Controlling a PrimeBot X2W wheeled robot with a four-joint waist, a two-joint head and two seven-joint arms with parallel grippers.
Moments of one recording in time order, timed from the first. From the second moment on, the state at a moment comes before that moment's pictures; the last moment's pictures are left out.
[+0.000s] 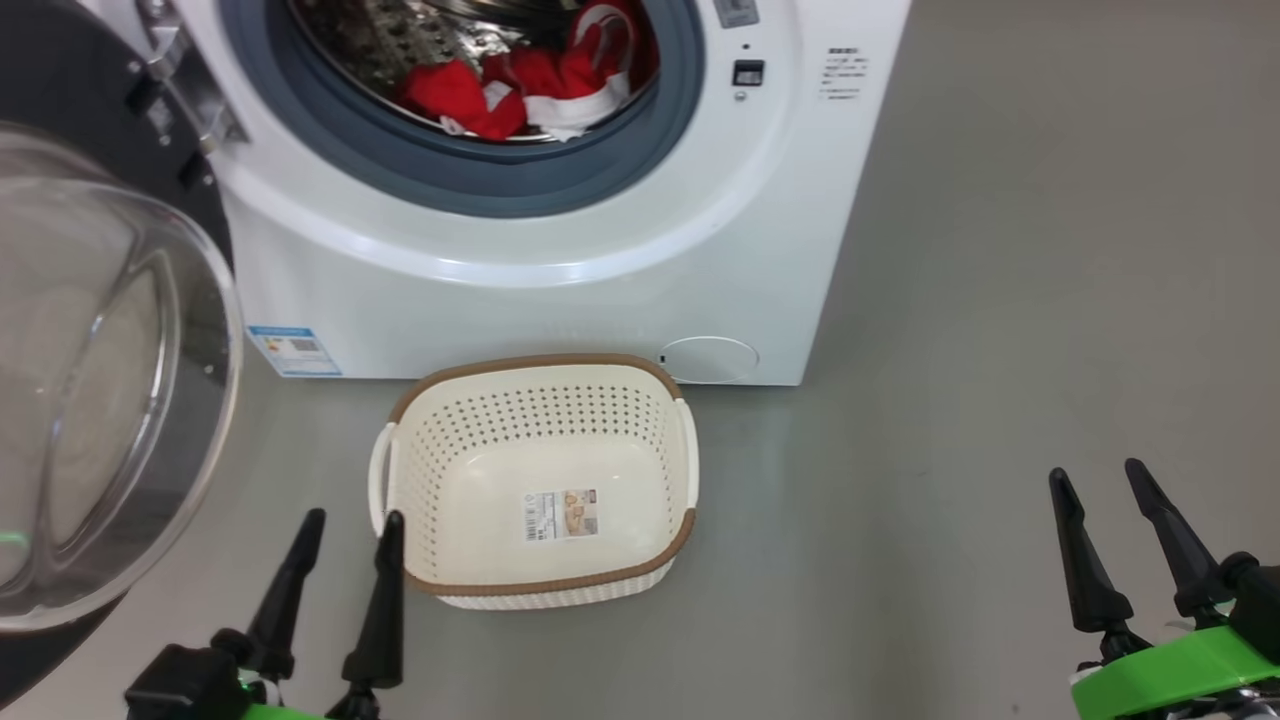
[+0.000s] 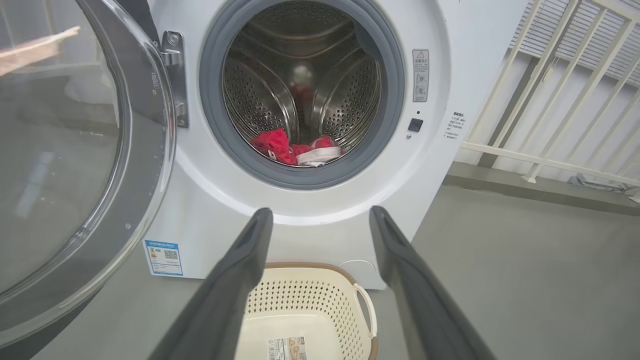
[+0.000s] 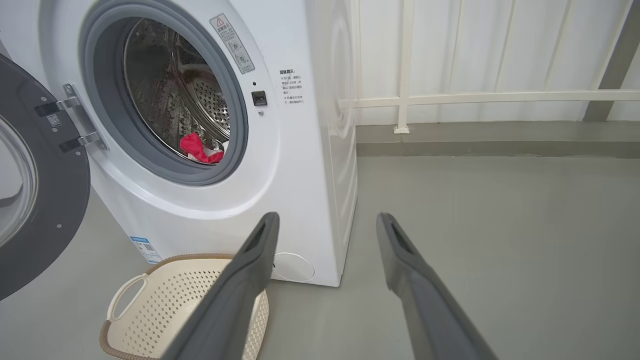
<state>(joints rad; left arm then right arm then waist) -0.03 0.08 -0.03 0.12 -0.35 -0.13 -0.26 0.03 -0.17 -0.04 0.15 0.38 0.12 -0.25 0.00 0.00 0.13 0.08</state>
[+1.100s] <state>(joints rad) -0.02 0.10 -0.07 0.10 -0.38 -0.13 -0.26 0.06 -0.16 -0.06 0.14 0.38 0.12 -0.25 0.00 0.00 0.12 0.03</state>
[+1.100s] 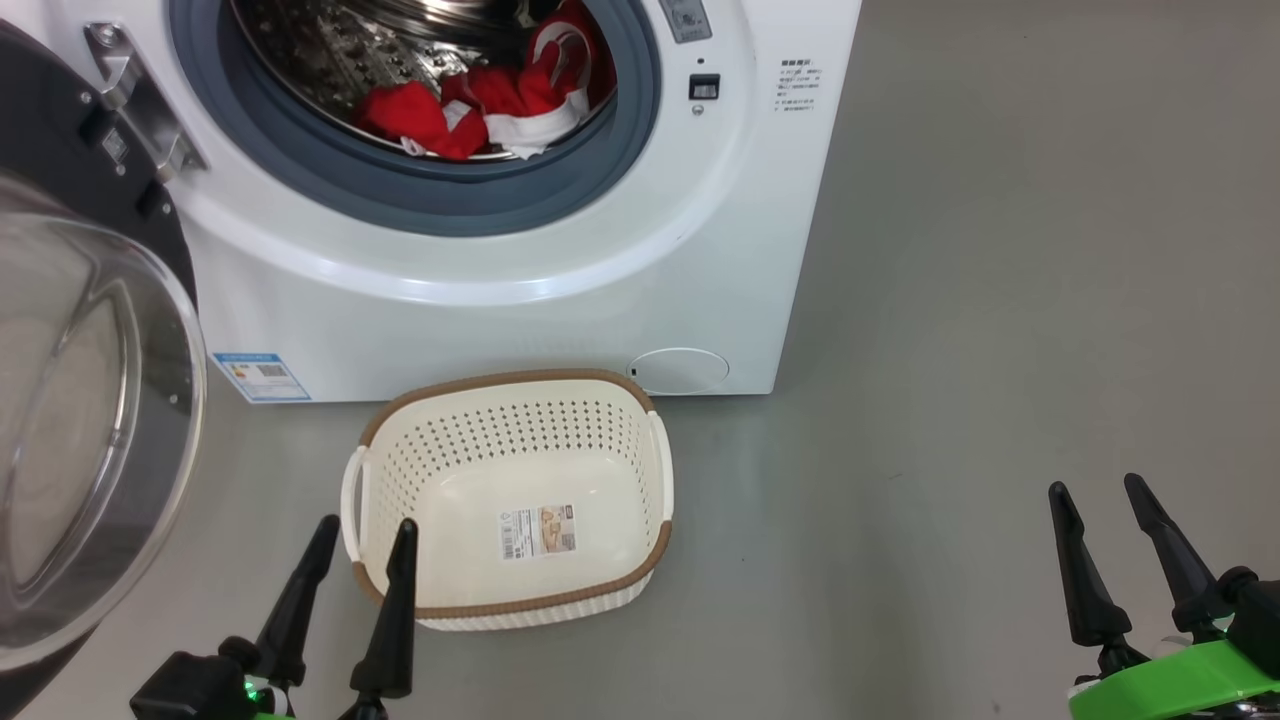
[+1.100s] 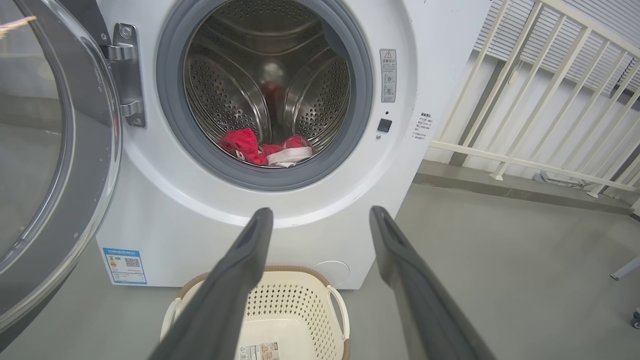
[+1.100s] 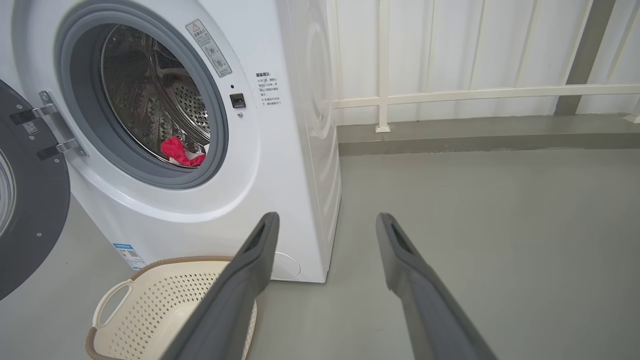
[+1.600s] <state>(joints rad) -0.02 0.10 -0.07 0.09 -0.38 -0.13 -0.26 0.06 -0.15 -0.06 0.14 0.38 0.12 -0.25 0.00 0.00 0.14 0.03</state>
